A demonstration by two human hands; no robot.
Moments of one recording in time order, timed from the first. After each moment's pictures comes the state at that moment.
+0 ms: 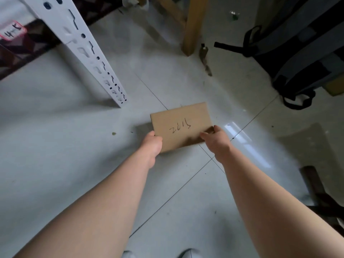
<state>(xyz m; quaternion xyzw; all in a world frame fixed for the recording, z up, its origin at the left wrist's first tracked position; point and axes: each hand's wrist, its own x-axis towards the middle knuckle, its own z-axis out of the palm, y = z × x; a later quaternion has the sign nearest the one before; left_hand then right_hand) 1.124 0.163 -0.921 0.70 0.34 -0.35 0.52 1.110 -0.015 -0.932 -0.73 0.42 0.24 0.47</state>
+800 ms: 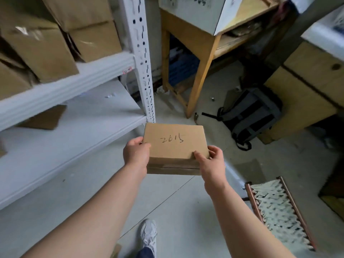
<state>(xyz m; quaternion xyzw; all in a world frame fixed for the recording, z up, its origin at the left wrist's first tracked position) 1.034 0.254 -0.414 0.67 0.41 -0.11 0.60 0.988 0.084 -0.425 -0.69 0.39 0.05 0.61</state>
